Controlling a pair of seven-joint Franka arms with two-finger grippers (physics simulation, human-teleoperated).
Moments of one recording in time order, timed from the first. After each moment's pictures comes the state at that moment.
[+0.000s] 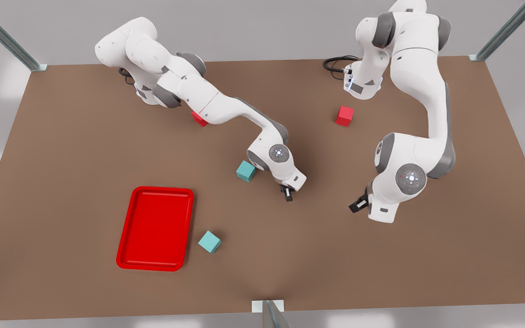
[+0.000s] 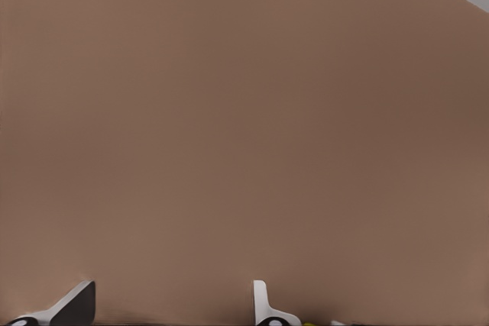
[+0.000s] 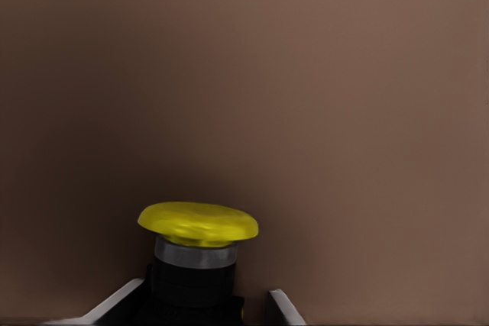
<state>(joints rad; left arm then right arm) -0.37 0.55 0.13 -1.31 -0.08 1.73 -0.82 0.76 1.22 0.20 -0.90 -0.18 2.29 -0.77</state>
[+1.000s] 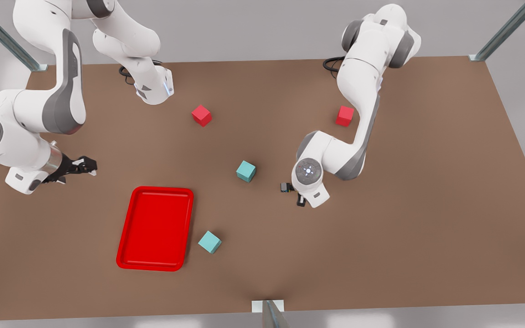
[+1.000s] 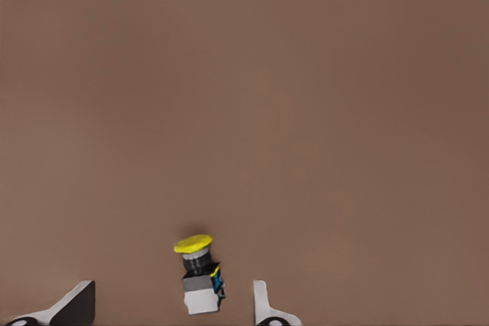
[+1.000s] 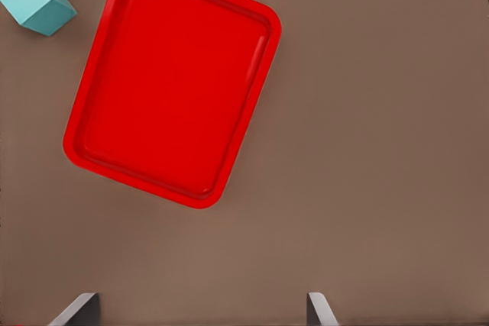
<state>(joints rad) -0.64 0.73 0.12 -1.25 -0.08 1.77 -1.89 -0.06 0.18 0.03 -1.56 -0.04 1.64 -0.28</state>
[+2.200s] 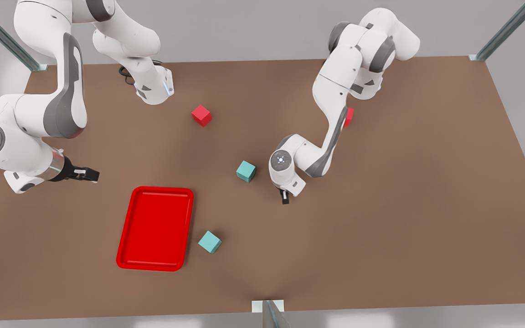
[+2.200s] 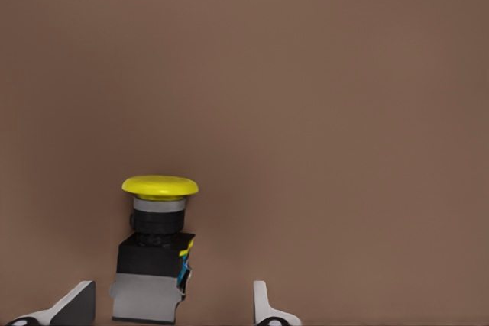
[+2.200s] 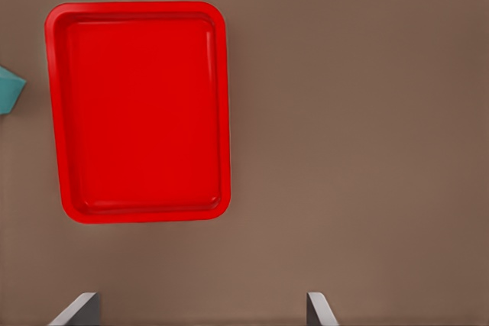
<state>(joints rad) -0.79 0.81 0.11 -1.52 -0.02 2.26 -2.33 -0.06 0.21 0.04 -1.52 -0.04 1.62 0.09</state>
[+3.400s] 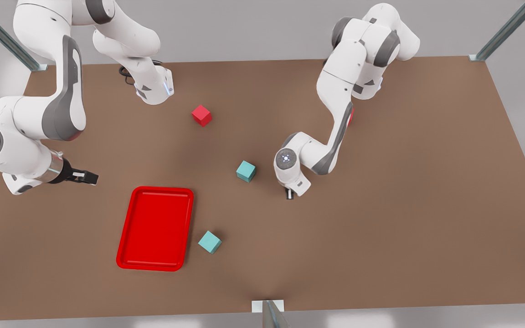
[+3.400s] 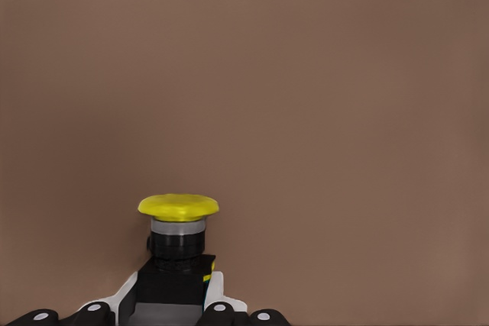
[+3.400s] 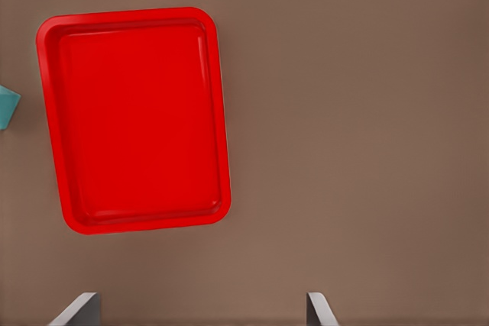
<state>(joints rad) -0.79 0.74 0.15 -1.58 0.01 2.22 -2.21 -0.06 0.23 0.04 -1.49 -0.04 1.61 0.14</state>
